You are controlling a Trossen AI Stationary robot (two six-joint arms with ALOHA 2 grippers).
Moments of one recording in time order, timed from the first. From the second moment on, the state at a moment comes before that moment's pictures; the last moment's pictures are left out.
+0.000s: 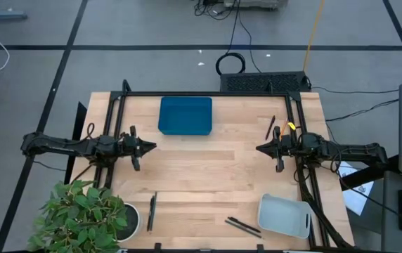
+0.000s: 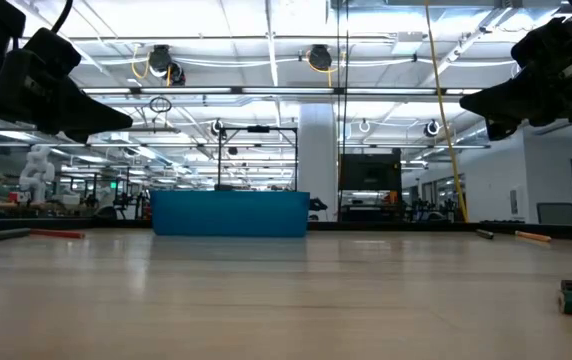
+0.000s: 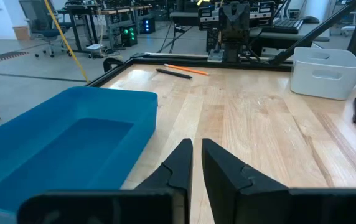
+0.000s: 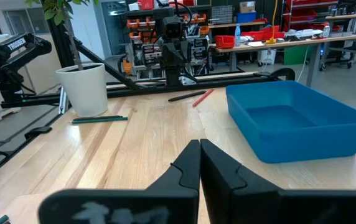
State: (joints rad) left arm -0.08 0.24 0.01 0.08 -0.26 -0.03; right arm -0.05 0.08 0.02 0.01 -0.03 0.09
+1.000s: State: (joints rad) left arm -0.03 0.31 0.17 0.42 -0.29 -0.05; right arm -0.05 0.08 0.01 0.01 -0.03 0.09
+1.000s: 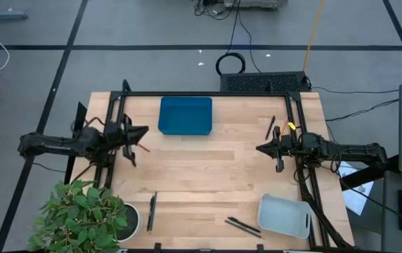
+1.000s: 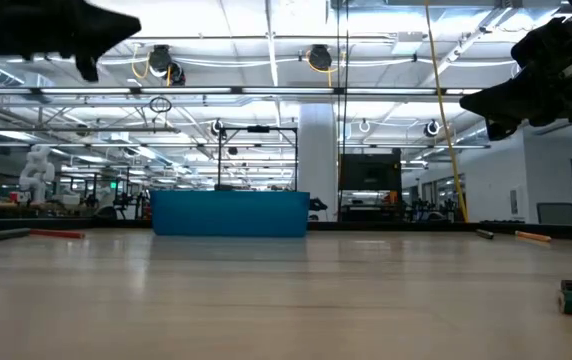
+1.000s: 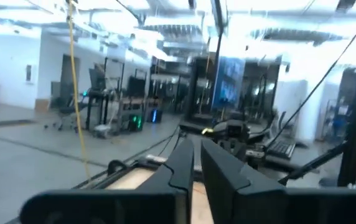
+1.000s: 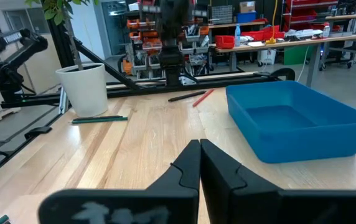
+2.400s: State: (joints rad) left arm 0.15 0.68 0.48 0.24 -0.17 0.13; right arm -0.08 0.32 0.11 0.67 0.34 -0.16
